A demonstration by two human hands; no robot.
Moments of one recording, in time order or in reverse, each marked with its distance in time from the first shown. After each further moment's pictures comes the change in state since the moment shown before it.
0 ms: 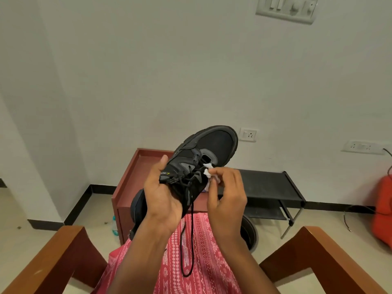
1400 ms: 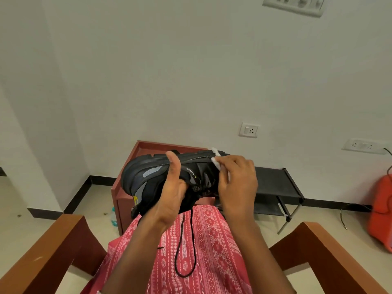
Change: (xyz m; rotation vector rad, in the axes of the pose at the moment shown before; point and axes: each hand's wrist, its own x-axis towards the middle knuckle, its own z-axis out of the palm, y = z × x) left_hand -0.001 -0.010 -0.012 0.558 -0.288 -0.001; right_hand 0.029 0.006 -0.015 -0.328 -0.164 0.034
